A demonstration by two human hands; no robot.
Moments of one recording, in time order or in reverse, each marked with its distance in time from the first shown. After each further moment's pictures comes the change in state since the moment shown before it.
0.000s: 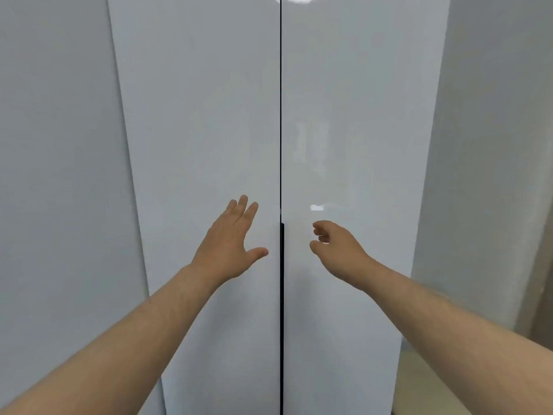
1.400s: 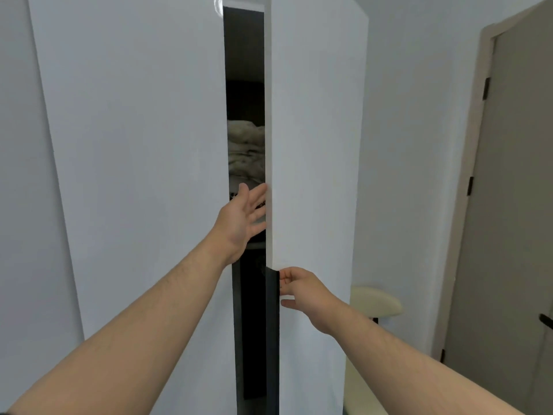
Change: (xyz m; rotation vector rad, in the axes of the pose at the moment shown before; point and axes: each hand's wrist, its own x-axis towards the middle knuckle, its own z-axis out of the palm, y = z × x) left_hand 0.057 0.107 -0.013 -1.507 -0.197 -0.127; right_hand -0.044 0.033 -0.002 0.480 -0.066 0.258
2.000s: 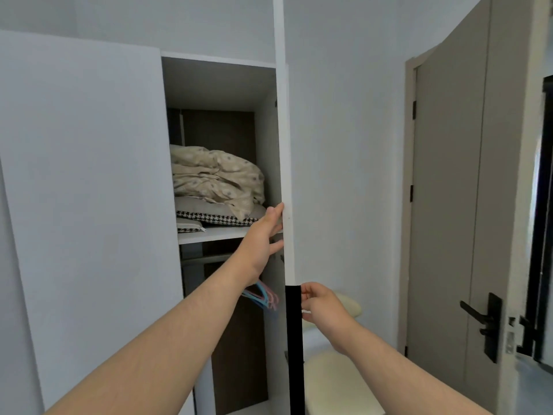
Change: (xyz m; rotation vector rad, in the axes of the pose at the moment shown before) left_hand -0.062 0.002 0.194 0.166 -0.168 0.057; right_hand -0.122 0.028 -0.141 0.060 0.241 -0.005
